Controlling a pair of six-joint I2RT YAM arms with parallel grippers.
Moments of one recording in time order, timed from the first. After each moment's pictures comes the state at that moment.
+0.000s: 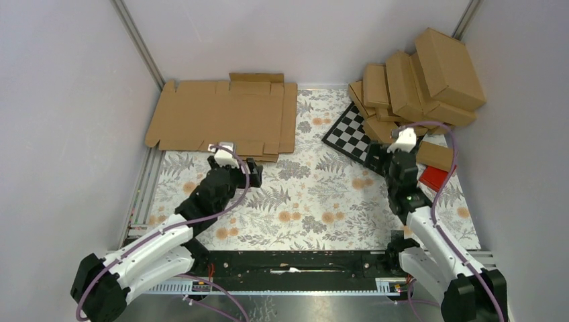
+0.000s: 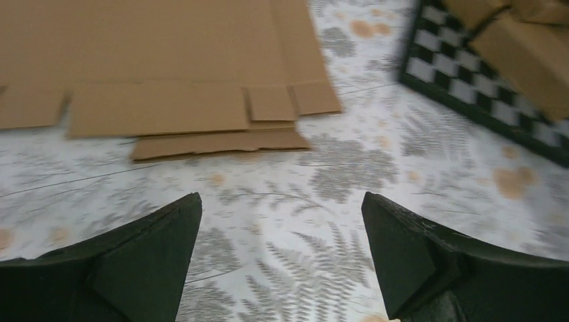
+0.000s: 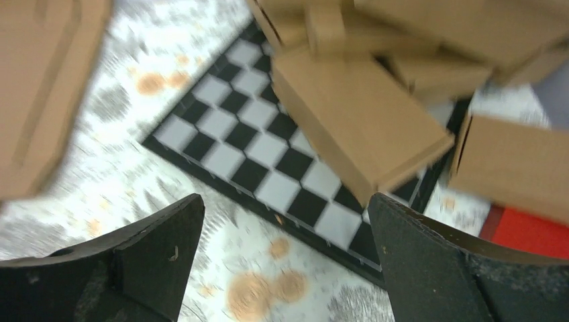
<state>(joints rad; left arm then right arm) -0.69 0.81 0.48 0.05 -0.30 -0.40 0.22 0.87 0.56 0.07 0.26 0.12</state>
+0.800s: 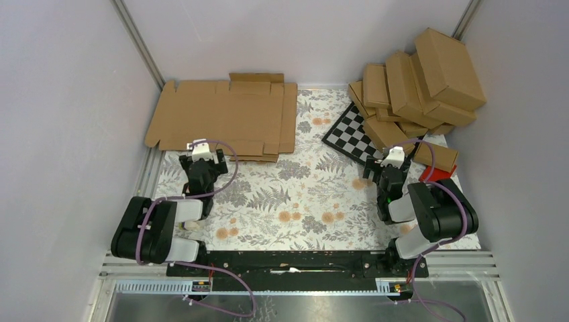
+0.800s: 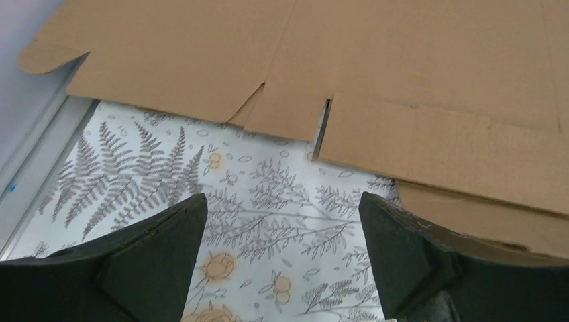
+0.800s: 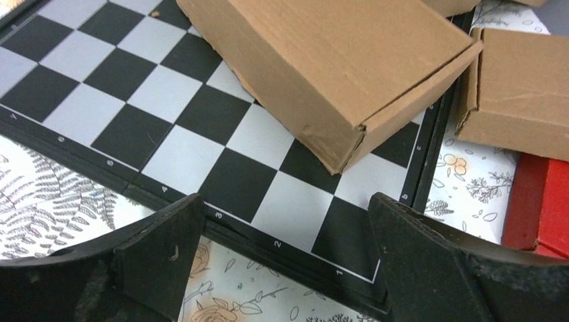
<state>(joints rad) -0.16 1.35 0.23 0.87 -0.37 -0.07 0.14 1.56 0.17 1.11 0.35 0.03</state>
